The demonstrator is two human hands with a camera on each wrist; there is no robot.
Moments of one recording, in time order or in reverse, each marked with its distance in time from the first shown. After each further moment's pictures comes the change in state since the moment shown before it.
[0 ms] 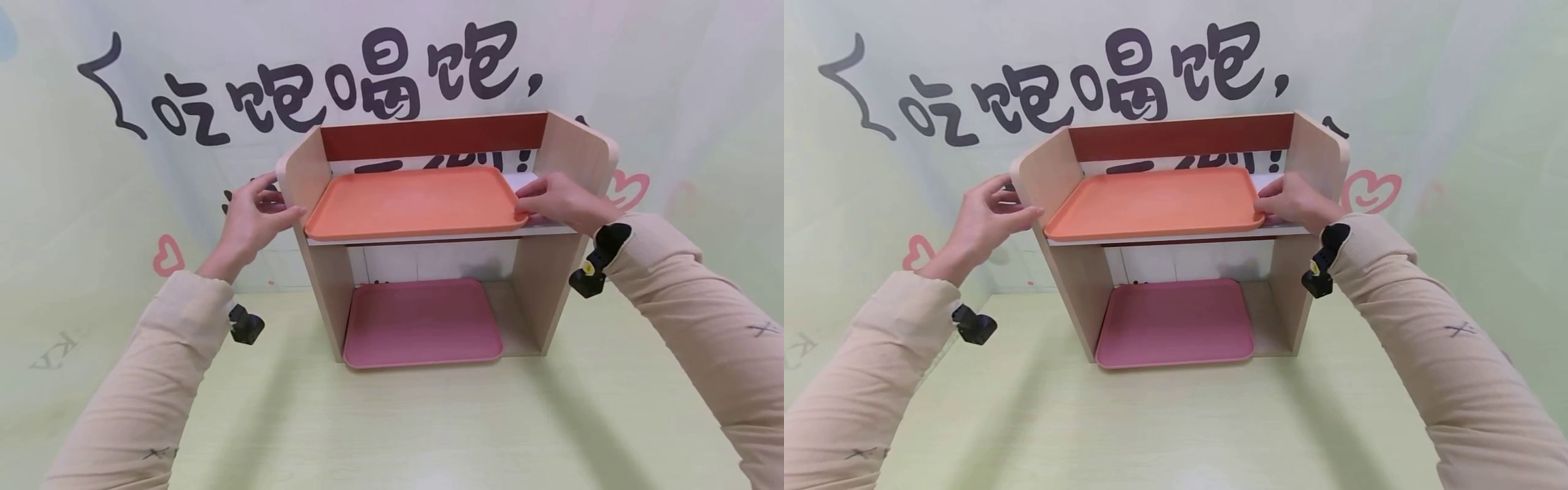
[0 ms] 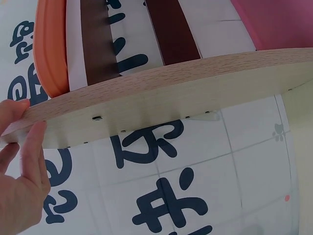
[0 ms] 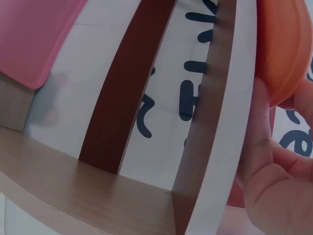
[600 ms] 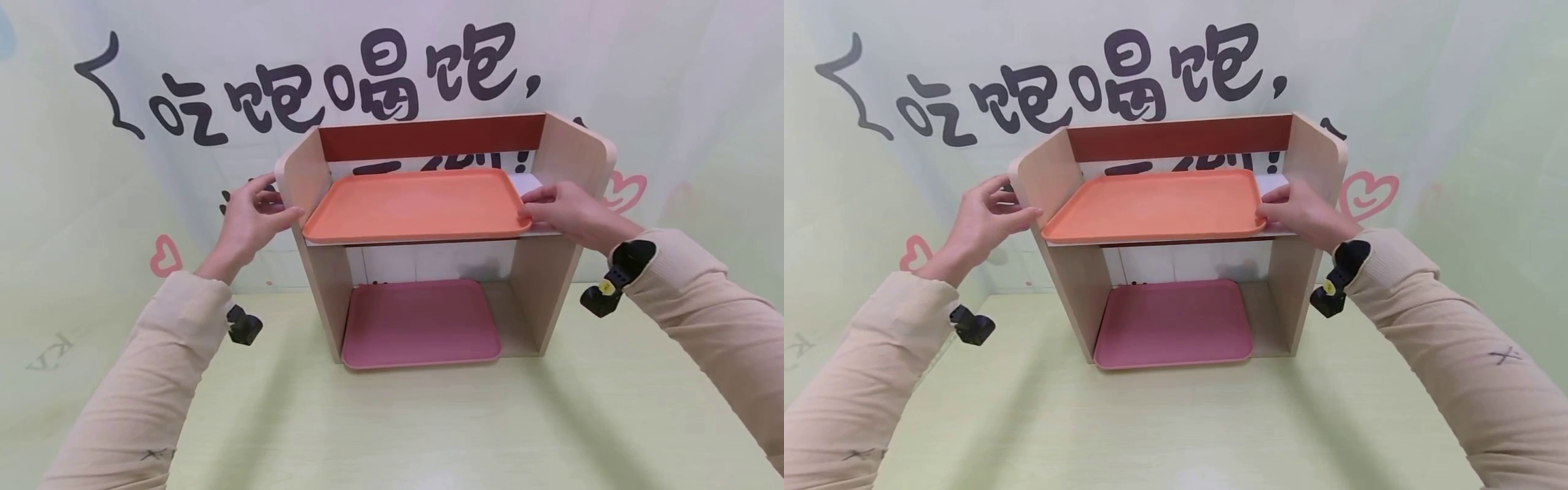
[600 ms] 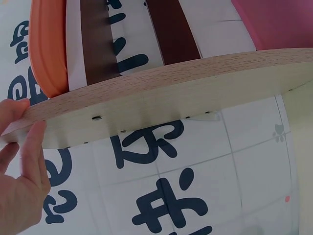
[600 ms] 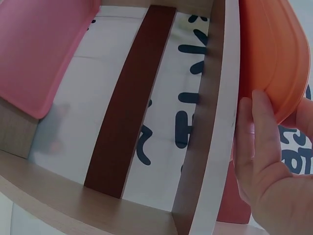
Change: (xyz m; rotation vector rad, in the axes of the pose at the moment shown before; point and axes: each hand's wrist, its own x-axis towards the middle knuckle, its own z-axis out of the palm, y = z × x) left_hand 0.000 0.000 0.000 0.007 0.000 0.009; right_hand -0.024 0.002 0.003 0.087 -0.008 0.022
